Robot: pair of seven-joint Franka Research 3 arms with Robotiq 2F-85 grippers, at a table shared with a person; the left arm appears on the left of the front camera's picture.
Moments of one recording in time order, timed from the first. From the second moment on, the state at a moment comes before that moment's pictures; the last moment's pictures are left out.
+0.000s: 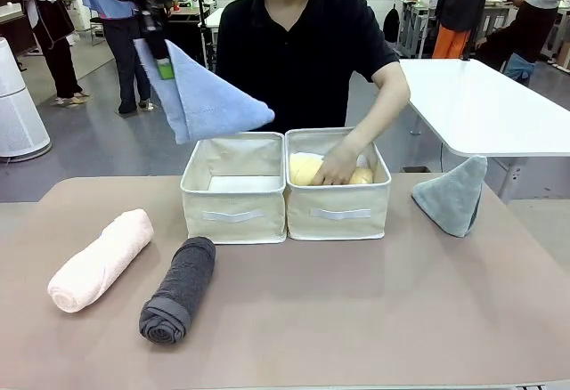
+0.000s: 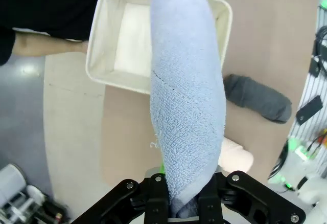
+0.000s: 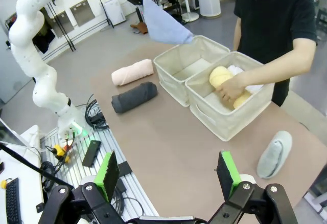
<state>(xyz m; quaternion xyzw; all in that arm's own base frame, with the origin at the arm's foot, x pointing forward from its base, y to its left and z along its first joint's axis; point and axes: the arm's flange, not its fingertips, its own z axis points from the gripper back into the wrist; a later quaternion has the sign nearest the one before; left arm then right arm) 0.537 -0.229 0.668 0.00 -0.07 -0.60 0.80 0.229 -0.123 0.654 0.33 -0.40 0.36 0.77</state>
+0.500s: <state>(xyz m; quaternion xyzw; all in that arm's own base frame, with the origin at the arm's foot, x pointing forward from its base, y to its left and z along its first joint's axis) 0.549 -0.275 0.657 0.09 -0.06 -0.66 0.74 0.229 -0.123 0.654 0.33 -0.40 0.36 0.77</state>
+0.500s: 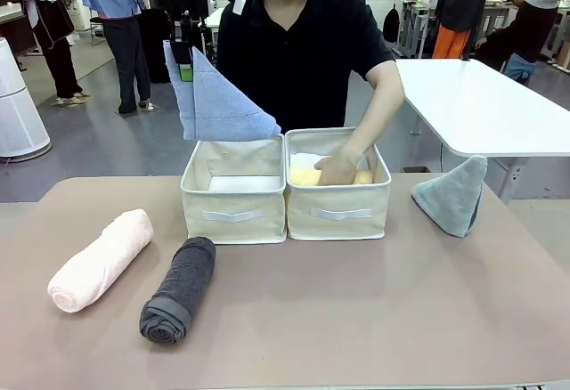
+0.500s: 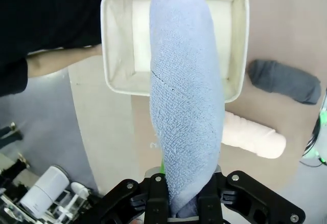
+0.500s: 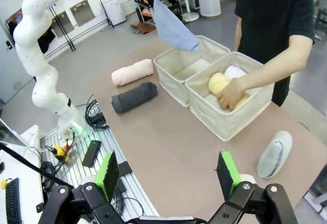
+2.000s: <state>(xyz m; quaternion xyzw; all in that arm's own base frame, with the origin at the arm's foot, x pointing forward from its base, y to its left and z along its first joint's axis) 0.541 -0.301 0.512 0.07 0.05 -0.73 0.67 0.229 -0.123 0.654 0.33 -0.40 0.36 0.77</state>
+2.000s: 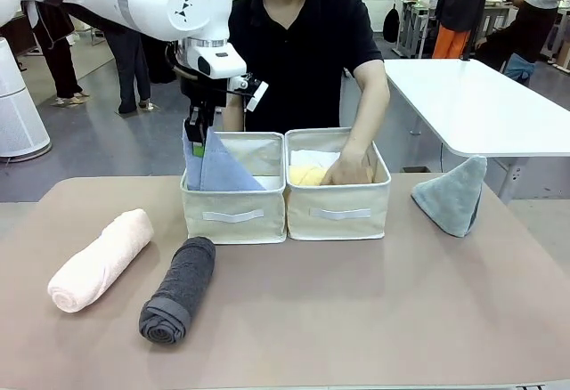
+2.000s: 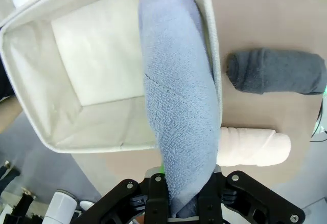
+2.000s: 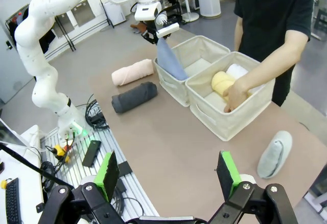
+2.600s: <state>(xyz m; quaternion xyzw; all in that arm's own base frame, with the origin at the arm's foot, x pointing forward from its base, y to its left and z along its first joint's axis) 0.535 -0.305 0.465 0.04 0.06 -0.73 0.68 0.229 -0.123 0.654 0.33 -0.40 0.36 0.77</state>
